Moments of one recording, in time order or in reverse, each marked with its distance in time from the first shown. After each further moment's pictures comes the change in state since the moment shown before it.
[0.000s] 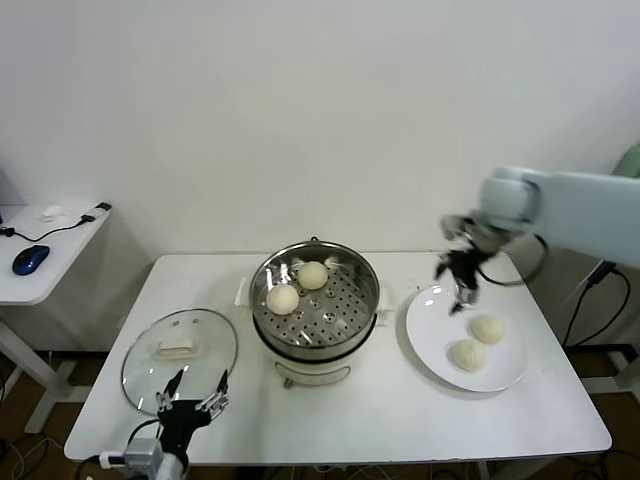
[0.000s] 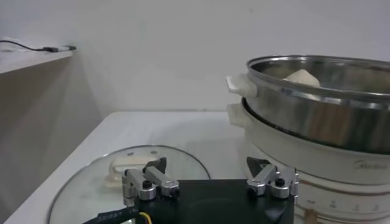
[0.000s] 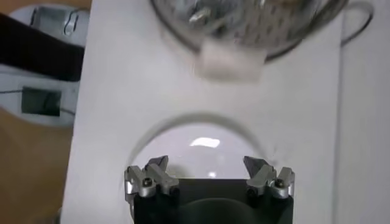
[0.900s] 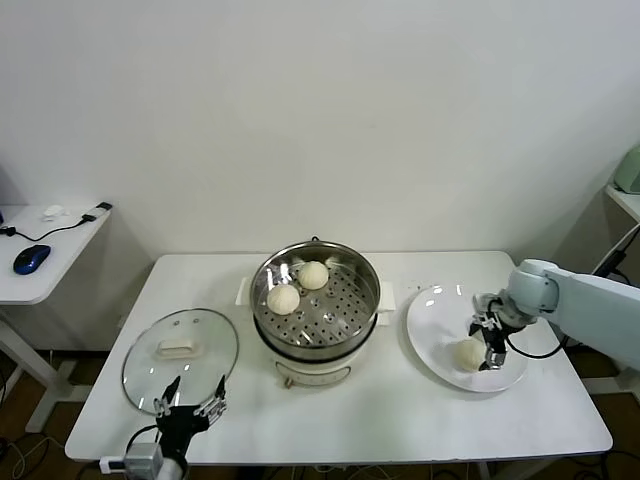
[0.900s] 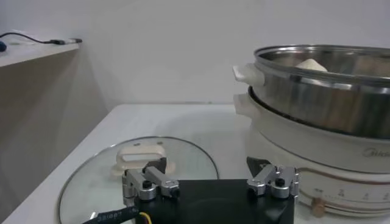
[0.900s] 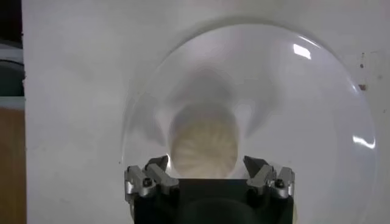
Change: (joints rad) left arm 0.003 -0.008 -0.006 0.020 0.008 -0.007 -0.005; right arm -0.525 -0.040 0.407 -0.174 -0.273 -0.010 0.089
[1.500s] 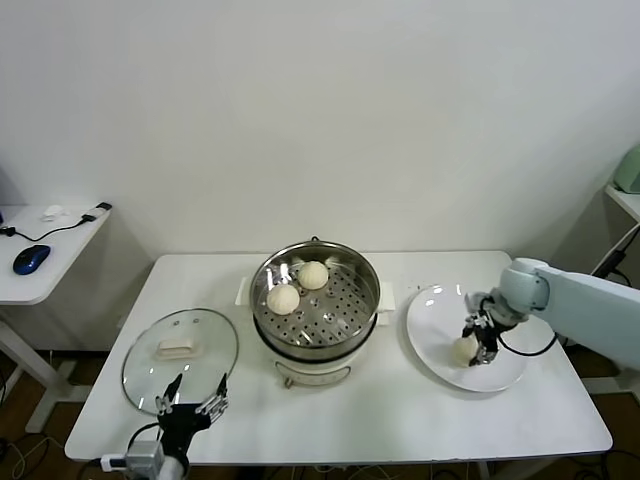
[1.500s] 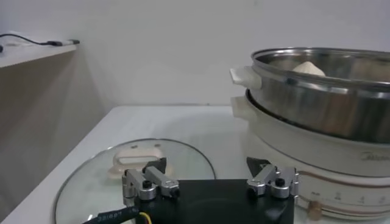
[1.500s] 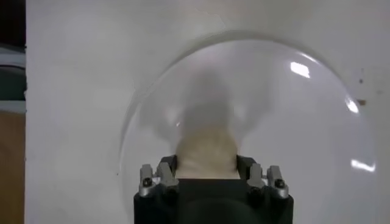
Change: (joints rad) left arm -0.002 0.000 0.007 -0.012 -0.001 0.007 0.000; right arm 0.113 0.028 -0.043 -0.004 0.036 0.035 -0.061
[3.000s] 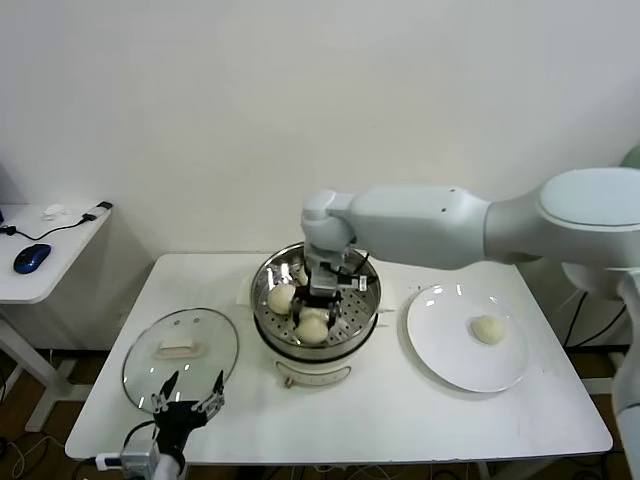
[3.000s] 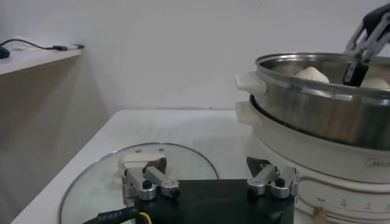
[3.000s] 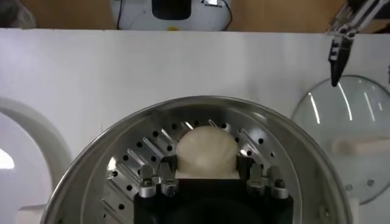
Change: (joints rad) left arm -0.002 0.013 -0.009 -0.002 -0.014 -0.004 -0.006; right arm 0.260 0.704 -0.145 0.003 -0.209 0.792 -0.066
